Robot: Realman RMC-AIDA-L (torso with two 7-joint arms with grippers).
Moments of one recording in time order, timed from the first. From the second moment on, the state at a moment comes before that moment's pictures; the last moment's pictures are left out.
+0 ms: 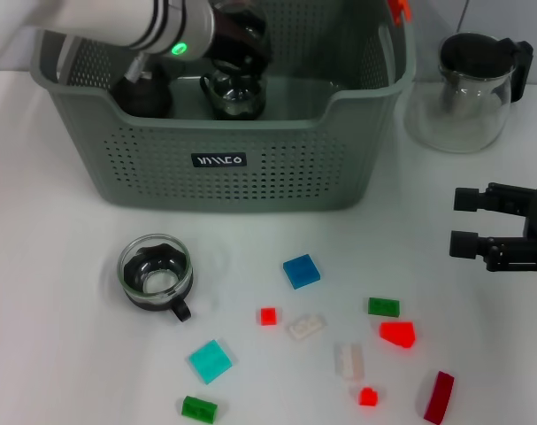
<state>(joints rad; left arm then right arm) -1.01 -2.12 1.07 0.74 2.56 0.80 -2.19 0.47 1.93 -0.79 -0.64 -1.80 -1.78 1.53</state>
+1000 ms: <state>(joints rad) -1.02 -2.15 1.23 0.64 2.57 0.59 -2.18 0.47 1.94 -0.79 -0.64 -1.80 -1.78 1.53</state>
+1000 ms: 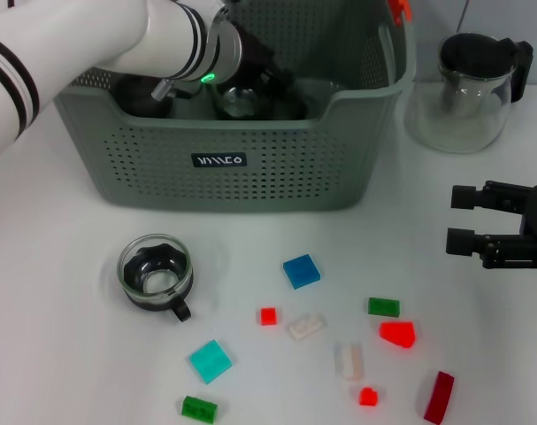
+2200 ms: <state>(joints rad) -0.63 -2.12 0.86 1.21 1.79 1.74 -1.75 0.47 1.93 -0.76 -0.64 -1.80 -1.77 1.52</state>
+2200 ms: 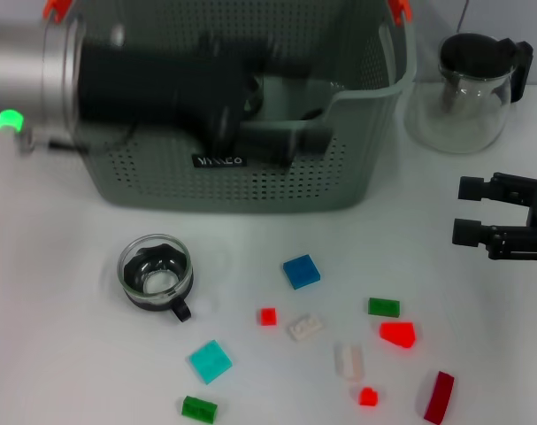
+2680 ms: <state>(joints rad) -0.43 -2.17 0.82 1.30 2.12 1.79 -1.39 0.47 1.95 -0.77 -0.63 -1.80 -1.76 1.52</state>
